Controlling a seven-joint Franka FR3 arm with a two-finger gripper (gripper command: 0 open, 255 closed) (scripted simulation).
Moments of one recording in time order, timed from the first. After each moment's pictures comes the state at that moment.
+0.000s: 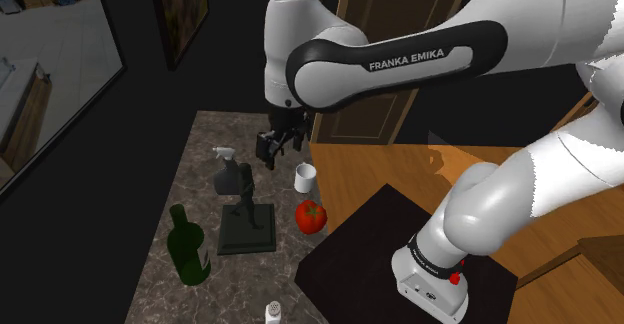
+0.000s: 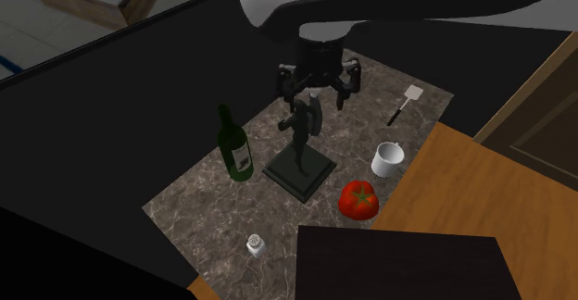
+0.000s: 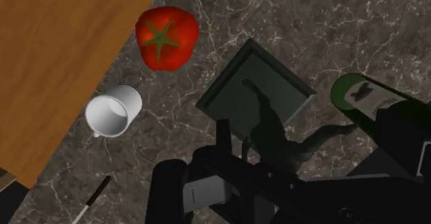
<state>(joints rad) 0.10 -0.31 0.41 -2.30 0.12 1.96 0.34</state>
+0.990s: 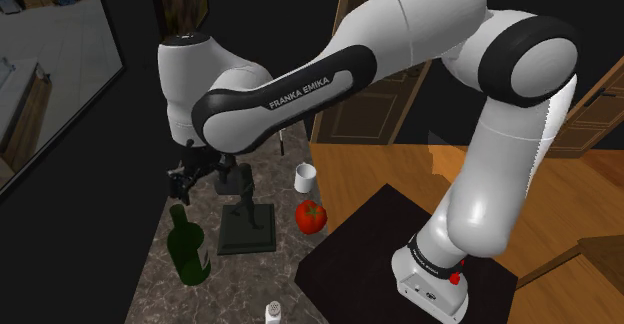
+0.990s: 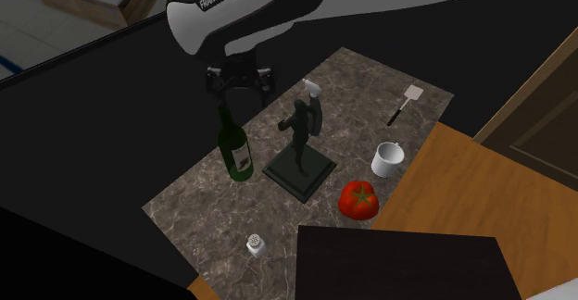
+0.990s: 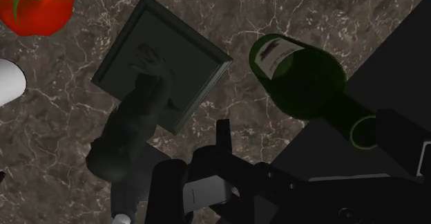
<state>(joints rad) 0.19 0.24 0.55 -1.92 -0.10 2.13 0.70</state>
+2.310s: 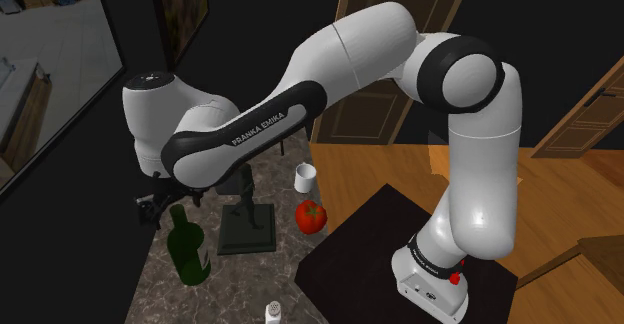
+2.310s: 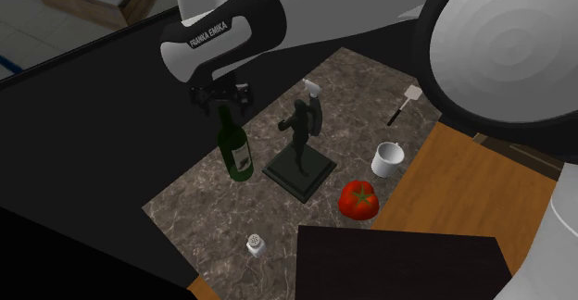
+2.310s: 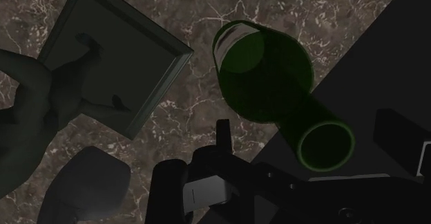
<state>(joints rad) 0.30 0.49 0.51 -1.75 -0.23 2.21 0.82</state>
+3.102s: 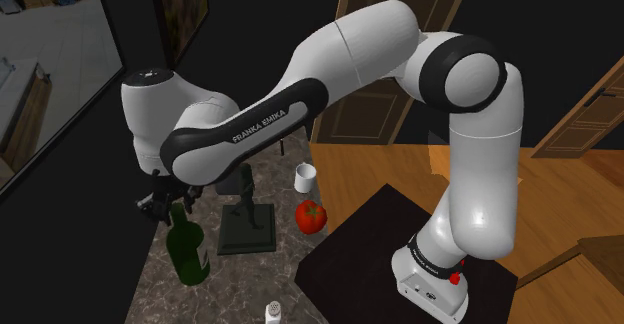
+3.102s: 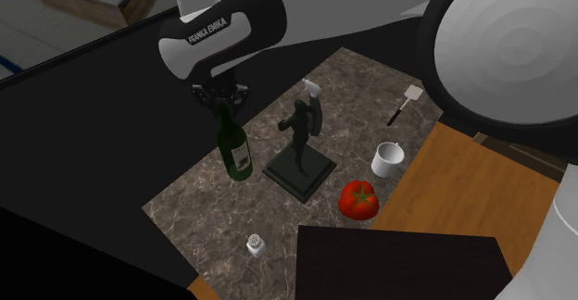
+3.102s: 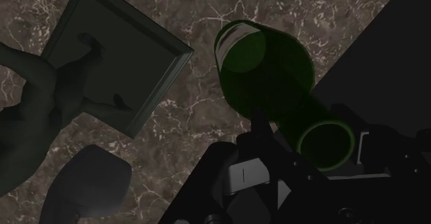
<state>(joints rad) 0.30 0.48 0.51 -1.75 -0.23 2.20 0.82</state>
